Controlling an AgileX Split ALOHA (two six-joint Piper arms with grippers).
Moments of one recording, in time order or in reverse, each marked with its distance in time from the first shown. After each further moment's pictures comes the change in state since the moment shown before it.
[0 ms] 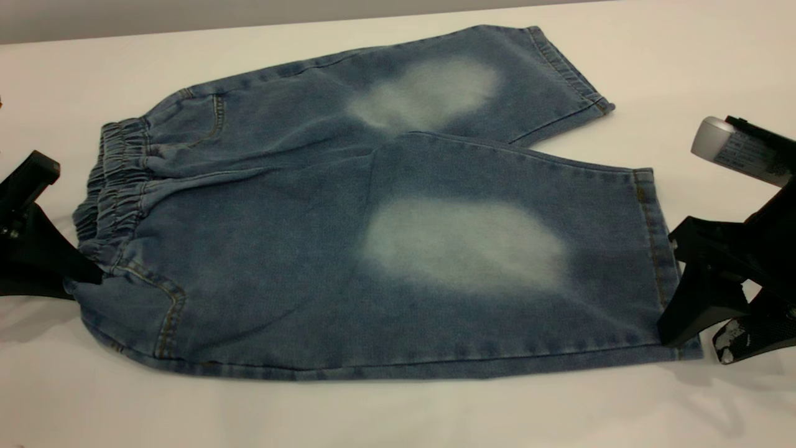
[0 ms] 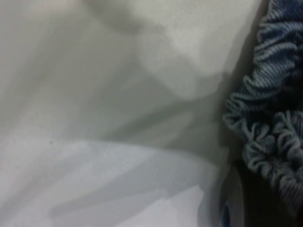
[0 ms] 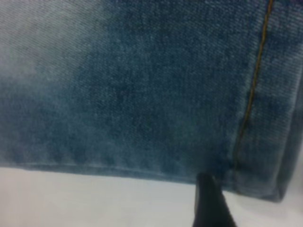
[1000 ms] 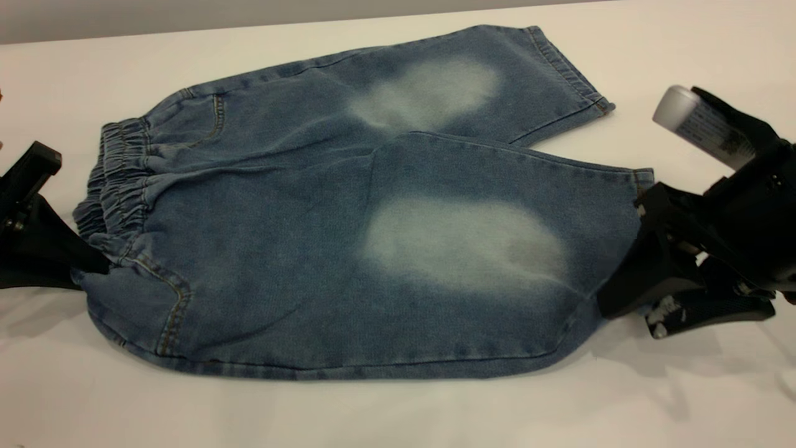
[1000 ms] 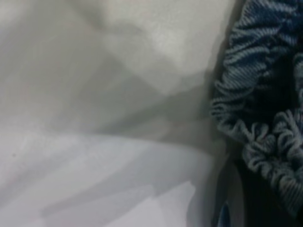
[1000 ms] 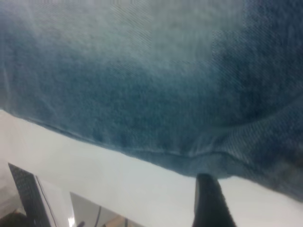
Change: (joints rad) left arm 0.000 0.000 0.000 -0.064 0.029 0.053; right arm 0.000 0.033 -0.041 0.210 0.188 -0.279
